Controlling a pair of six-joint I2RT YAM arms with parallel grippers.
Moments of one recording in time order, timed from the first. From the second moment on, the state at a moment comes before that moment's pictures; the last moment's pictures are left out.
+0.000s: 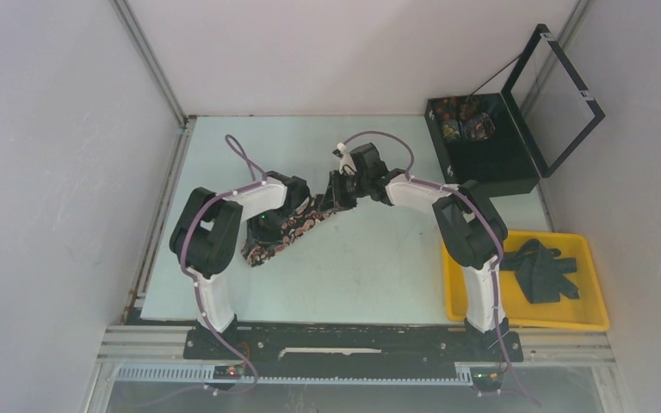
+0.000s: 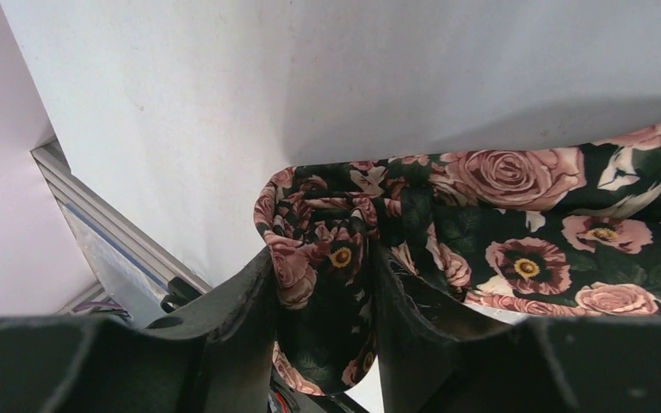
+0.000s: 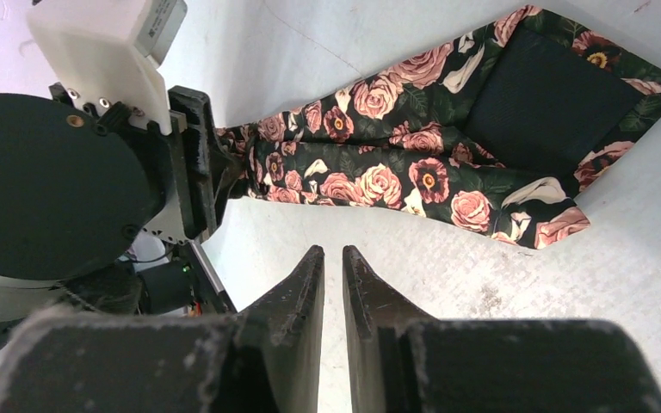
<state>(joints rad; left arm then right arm) -0.47 1.88 1.20 -1.14 -0.55 -0.76 0.60 2.07 1.40 -0.06 -0.64 0.62</state>
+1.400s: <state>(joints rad) -0.53 1.18 0.97 -1.01 -0.66 -0.82 0.66 1.97 1.42 -0.13 -0.60 0.61</state>
